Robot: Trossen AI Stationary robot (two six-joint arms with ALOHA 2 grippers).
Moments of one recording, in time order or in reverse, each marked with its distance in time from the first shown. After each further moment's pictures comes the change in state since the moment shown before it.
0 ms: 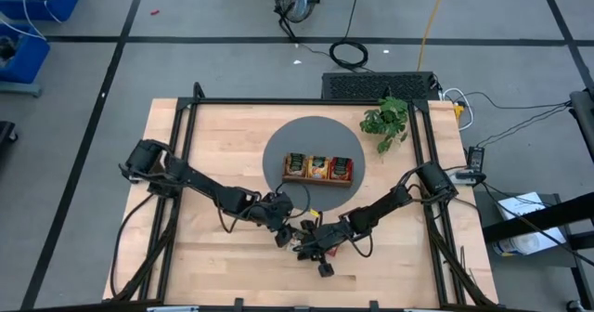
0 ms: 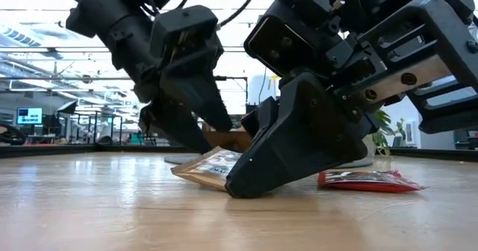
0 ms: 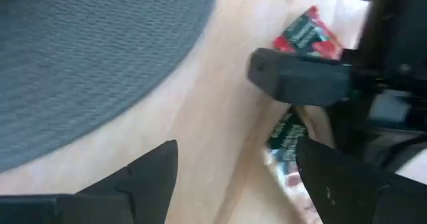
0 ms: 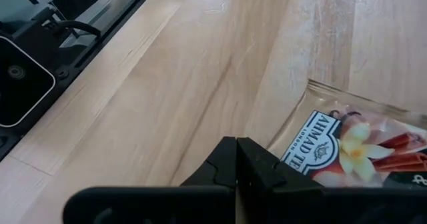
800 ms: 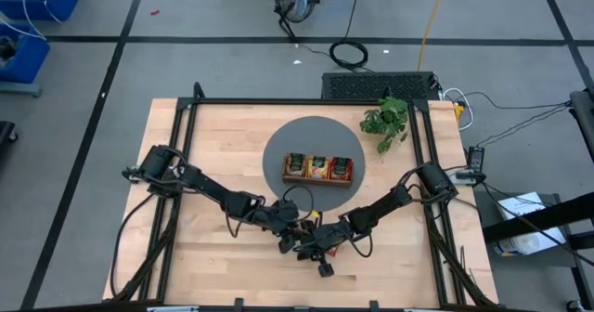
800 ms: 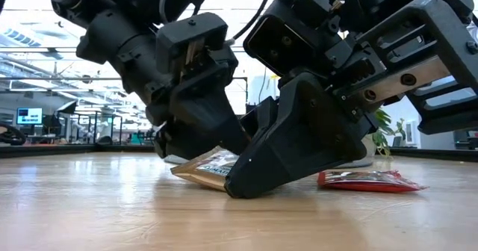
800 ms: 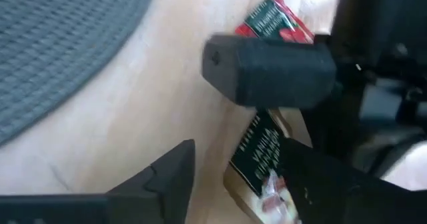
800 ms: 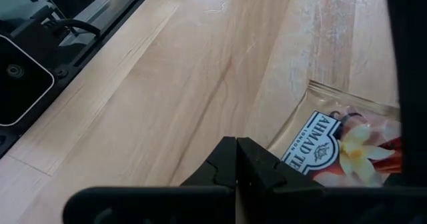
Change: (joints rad) left arm -0.008 0.121 0.001 0.191 0.123 0.021; right arm 0.000 0.000 -0.001 -0.008 0.001 -0.008
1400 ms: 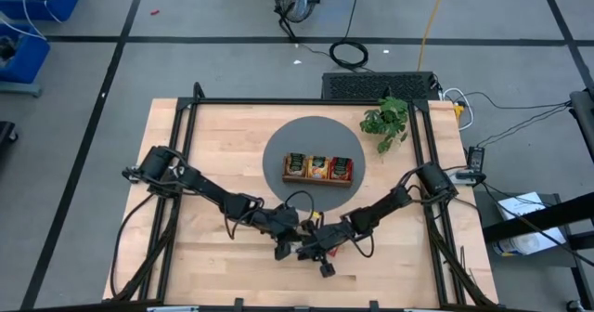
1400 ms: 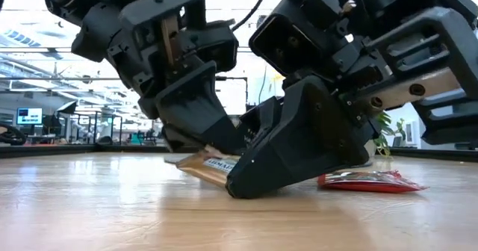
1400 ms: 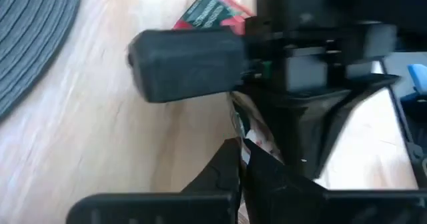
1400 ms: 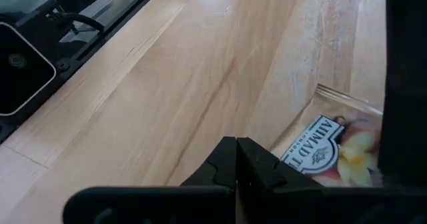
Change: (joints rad) left arm -0.020 -0.004 -0.003 0.087 0.046 0.174; right arm 0.004 -0.009 0.000 0.053 0.002 -0.047
